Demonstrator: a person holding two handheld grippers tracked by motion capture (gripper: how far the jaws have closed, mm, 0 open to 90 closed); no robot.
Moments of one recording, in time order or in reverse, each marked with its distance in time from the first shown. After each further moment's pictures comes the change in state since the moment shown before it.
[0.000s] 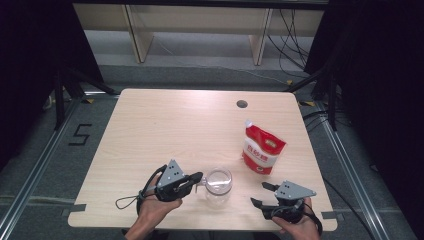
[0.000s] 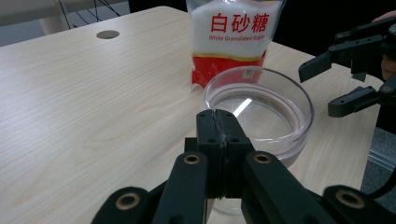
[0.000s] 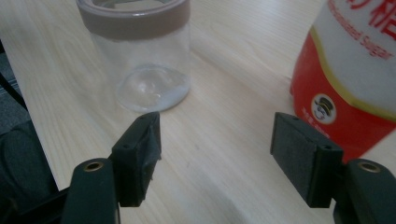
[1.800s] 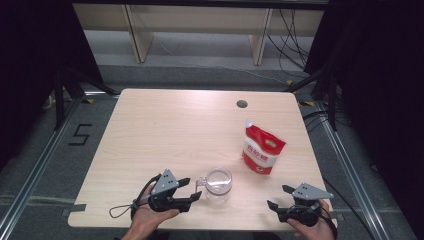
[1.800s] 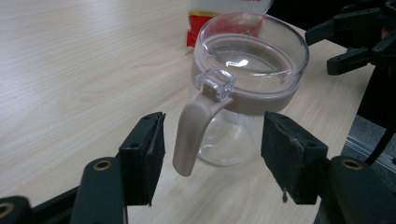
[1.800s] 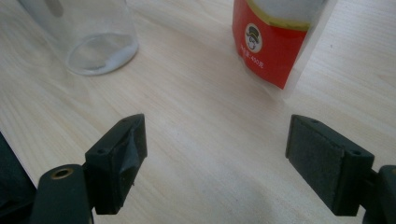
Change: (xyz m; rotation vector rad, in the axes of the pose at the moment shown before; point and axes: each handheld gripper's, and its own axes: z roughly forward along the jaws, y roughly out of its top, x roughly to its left) left arm -0.001 -0.025 -0.012 0.074 -0.027 -0.071; right arm -0.023 -0.030 -0.027 0.072 -0.099 0.151
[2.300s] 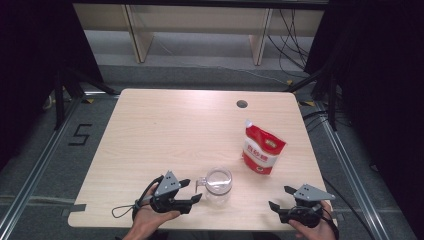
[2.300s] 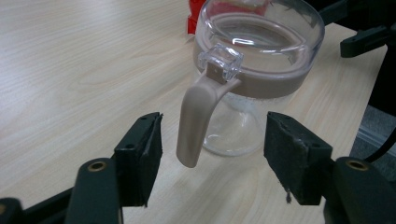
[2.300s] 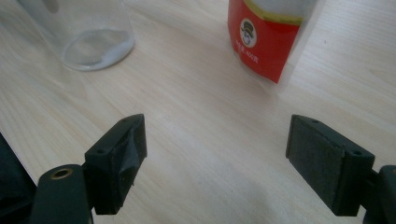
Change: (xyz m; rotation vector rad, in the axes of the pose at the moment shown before) left arm 0.001 -0.008 0.006 0.027 0.007 0.007; right arm 0.001 -0.002 -0.002 0.007 0.005 0.020
